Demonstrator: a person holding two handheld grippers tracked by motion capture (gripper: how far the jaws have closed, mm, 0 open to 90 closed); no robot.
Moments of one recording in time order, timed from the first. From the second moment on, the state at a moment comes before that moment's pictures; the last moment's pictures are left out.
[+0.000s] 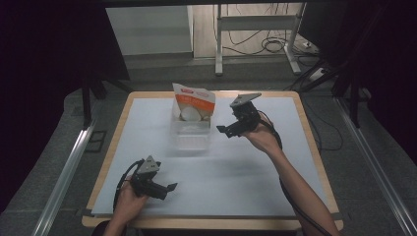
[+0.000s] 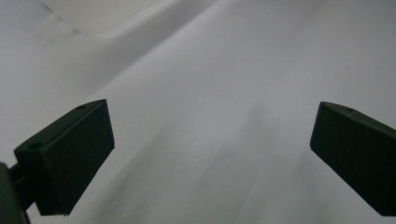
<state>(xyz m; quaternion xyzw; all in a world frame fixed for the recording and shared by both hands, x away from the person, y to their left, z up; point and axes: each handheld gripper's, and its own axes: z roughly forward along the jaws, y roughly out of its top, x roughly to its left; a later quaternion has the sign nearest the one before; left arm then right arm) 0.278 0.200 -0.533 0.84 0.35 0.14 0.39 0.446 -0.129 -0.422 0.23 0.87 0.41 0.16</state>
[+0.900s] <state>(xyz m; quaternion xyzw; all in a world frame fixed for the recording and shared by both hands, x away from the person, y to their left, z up) 0.276 0.198 -0.532 0.84 0.34 0.14 0.39 0.395 -0.176 -0.448 0.23 0.88 0.39 0.18</state>
